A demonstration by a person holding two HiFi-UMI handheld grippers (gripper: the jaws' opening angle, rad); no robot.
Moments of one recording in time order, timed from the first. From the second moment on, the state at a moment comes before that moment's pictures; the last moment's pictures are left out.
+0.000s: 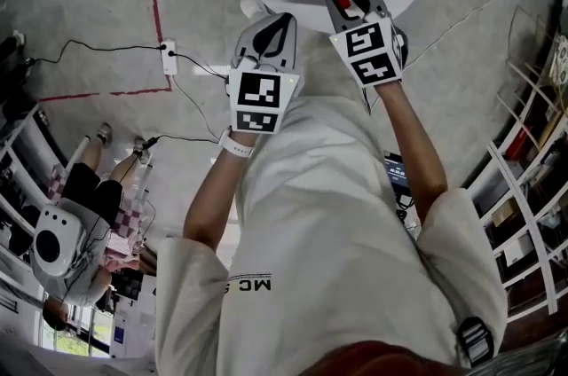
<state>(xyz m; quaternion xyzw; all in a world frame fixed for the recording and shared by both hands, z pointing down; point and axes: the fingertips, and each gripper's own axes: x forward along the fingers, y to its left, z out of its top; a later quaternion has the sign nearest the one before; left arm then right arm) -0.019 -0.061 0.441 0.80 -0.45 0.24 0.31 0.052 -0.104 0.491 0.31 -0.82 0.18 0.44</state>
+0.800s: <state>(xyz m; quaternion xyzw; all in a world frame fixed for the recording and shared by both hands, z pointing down) -0.041 -0.069 0.352 0.82 -0.48 0.19 0.25 0.059 -0.104 0.350 0.40 -0.85 0.14 0.31</state>
